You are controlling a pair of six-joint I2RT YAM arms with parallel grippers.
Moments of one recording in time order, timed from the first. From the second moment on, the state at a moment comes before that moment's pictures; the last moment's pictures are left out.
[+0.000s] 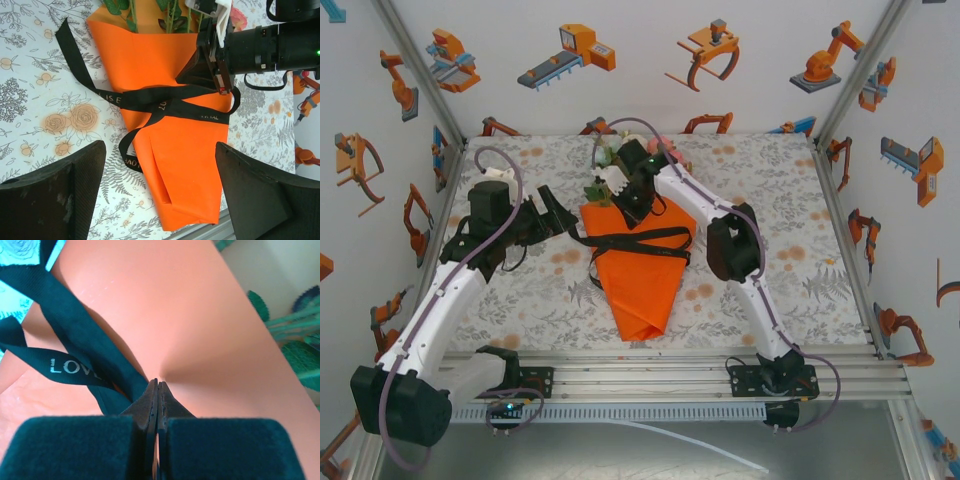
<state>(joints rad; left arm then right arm) -0.27 1.05 0.92 -0.42 0.23 -0.54 0.64 2.41 2.23 -1.03 -0.33 -0.35</state>
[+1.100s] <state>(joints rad) -0.27 1.10 0.92 -0.38 0.30 -0.53 0.53 2.27 2.02 -1.11 -0.30 -0.43</state>
